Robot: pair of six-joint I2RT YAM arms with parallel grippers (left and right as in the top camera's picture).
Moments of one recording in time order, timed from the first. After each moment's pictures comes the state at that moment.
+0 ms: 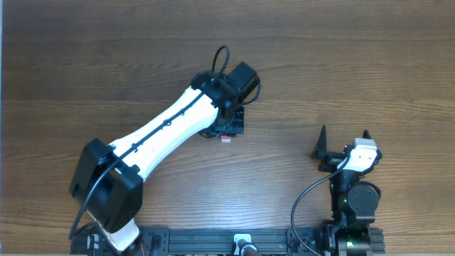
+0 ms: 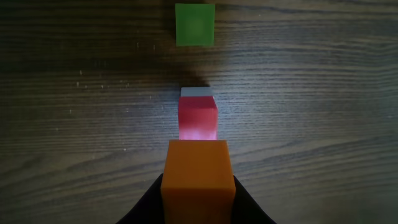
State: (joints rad) left arm -0.72 1.86 1.51 -1.13 0.00 -0.68; right arm -0.02 0.01 0.01 -0.06 0.11 0.02
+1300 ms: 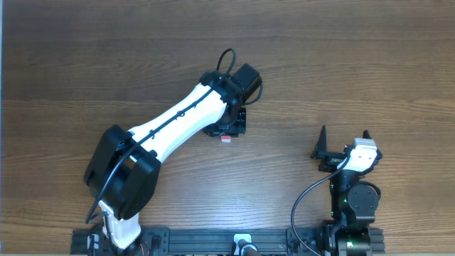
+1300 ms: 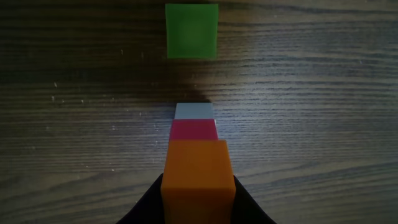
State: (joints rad) left arm -0.72 1.96 1.52 -1.09 0.02 -0.68; right arm -0.02 0.01 0.01 -0.06 0.11 0.02
